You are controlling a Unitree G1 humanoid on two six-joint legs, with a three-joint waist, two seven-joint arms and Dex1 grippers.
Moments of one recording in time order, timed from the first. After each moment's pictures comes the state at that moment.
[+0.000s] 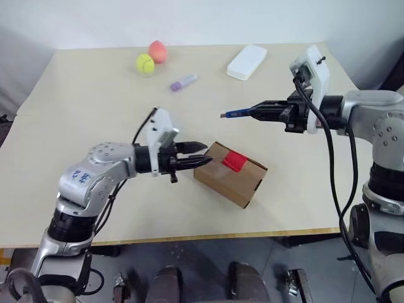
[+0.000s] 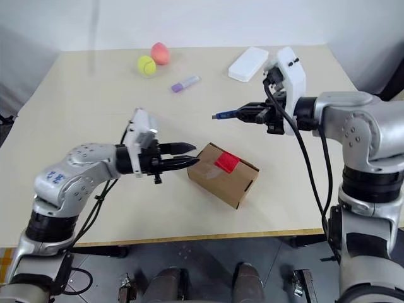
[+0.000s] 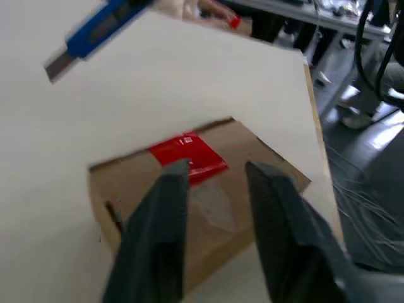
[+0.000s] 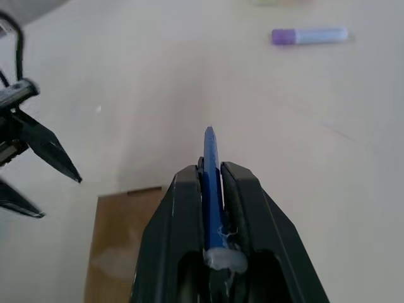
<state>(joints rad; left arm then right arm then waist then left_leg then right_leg) -0.68 0.58 -0.13 -0.25 -0.62 0.90 -0.76 -0.96 -0.66 -0.11 -0.27 0.54 1.39 0.78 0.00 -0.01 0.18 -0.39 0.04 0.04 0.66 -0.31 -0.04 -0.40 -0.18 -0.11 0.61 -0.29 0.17</state>
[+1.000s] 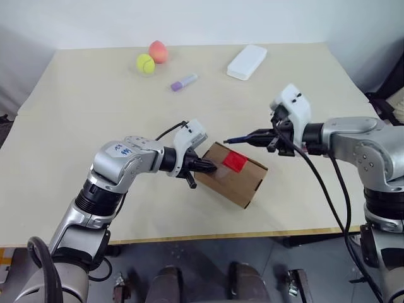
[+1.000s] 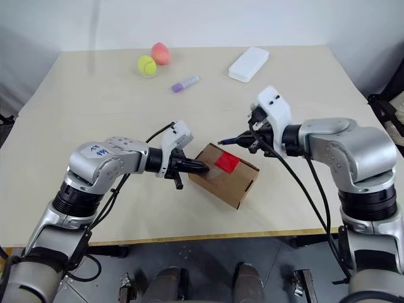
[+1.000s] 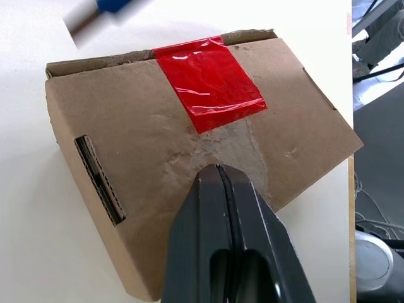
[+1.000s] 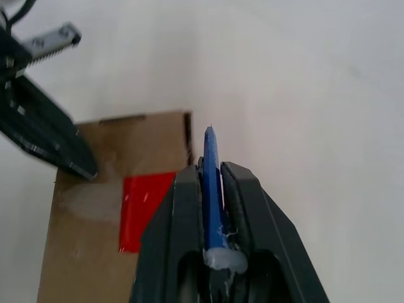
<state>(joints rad) -0.85 0.51 -0.28 -0.10 -0.51 1.14 -0.72 -0.88 -0.73 0.00 -0.29 0.56 1.28 0.72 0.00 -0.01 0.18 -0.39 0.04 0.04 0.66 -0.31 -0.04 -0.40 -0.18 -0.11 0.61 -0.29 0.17</state>
